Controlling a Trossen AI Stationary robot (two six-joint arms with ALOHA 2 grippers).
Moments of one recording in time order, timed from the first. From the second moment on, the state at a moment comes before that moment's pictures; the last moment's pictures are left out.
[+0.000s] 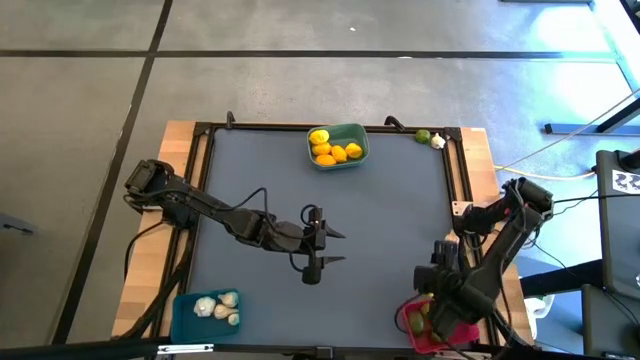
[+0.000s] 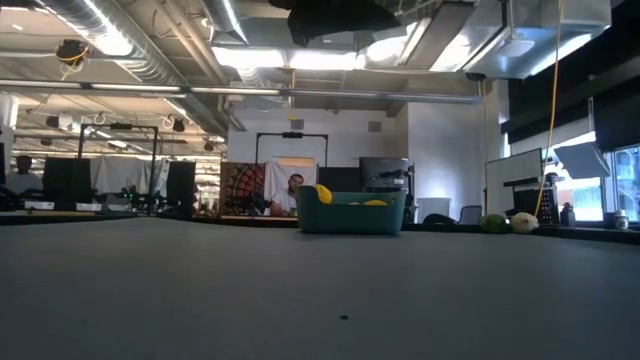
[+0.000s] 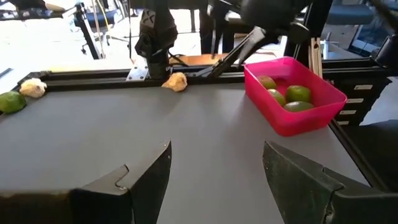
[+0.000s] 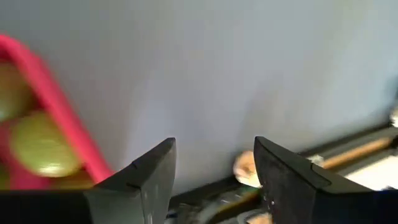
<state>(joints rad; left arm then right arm) -0.32 1.69 1.10 0.23 -0.33 -0.07 0.94 1.66 1.35 -1.52 0.22 1.05</state>
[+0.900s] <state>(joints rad) -0.31 1.69 1.10 0.17 -0.33 -0.11 0.70 1.34 0.93 -1.43 0.12 1.01</state>
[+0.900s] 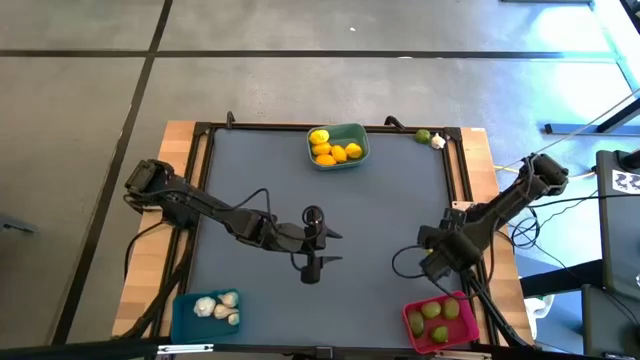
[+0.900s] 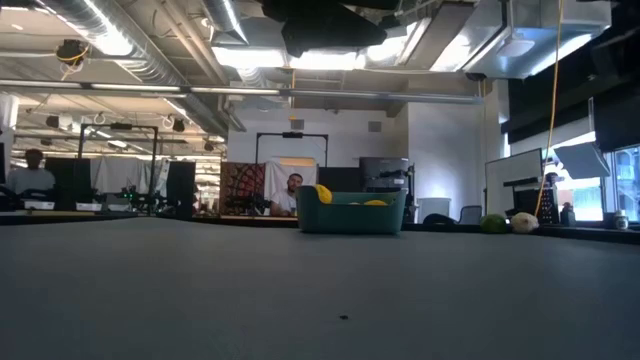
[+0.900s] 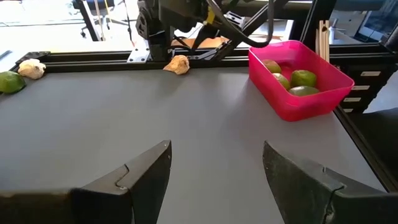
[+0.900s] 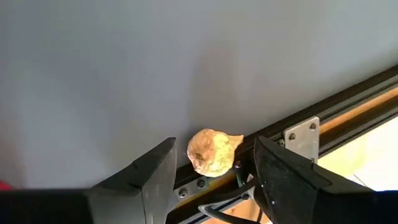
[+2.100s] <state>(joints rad) -0.30 1.69 1.10 0.16 -0.33 -0.12 0.34 1.39 0.79 -1.30 0.00 0.68</state>
